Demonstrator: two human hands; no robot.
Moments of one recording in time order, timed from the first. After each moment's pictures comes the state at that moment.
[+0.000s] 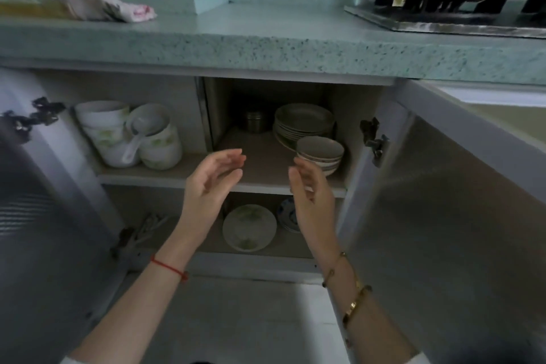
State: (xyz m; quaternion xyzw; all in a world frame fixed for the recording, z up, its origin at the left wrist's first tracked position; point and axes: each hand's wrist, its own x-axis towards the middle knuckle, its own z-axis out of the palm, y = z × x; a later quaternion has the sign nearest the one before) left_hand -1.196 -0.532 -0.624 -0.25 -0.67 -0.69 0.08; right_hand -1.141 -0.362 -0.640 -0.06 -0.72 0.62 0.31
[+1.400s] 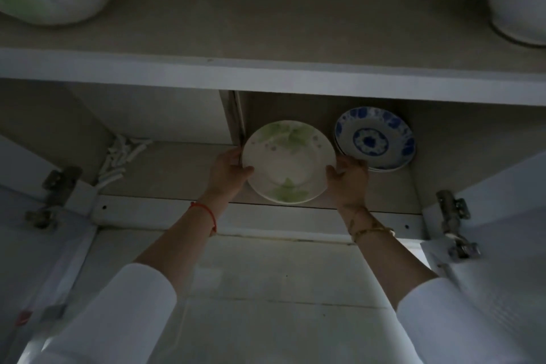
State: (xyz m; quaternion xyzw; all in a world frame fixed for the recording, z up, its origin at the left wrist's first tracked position) left_hand -1.436 -0.544 -1.019 0.04 -0.82 -0.54 -0.15; right_hand -1.356 -0.337 -1.027 -0.29 -0.88 0.36 0.13
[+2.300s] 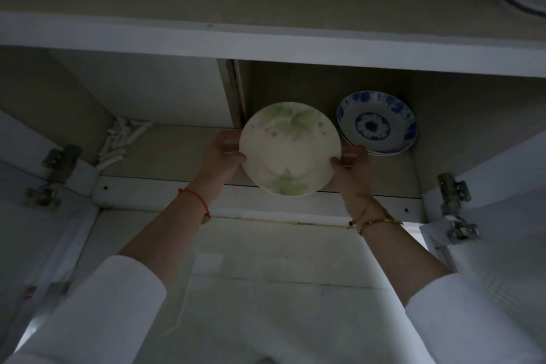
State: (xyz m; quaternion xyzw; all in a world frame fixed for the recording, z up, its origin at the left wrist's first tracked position) left_hand -1.424 -0.559 -1.015 0.07 -0.77 -0.61 -0.15; right_hand -1.337 -0.343 -1.020 -0.34 -0.73 0.57 0.16
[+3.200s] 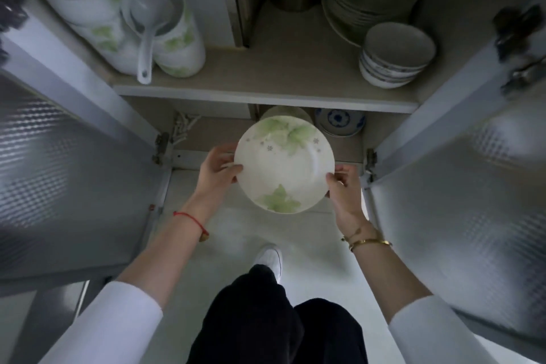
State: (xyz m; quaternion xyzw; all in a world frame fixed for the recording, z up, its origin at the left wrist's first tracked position) left_hand -1.232 -0.618 -0.732 0.13 -0.73 -0.65 -0.18; right_hand -1.152 -0.399 -0.760 -0.43 -0.65 0.62 0.02
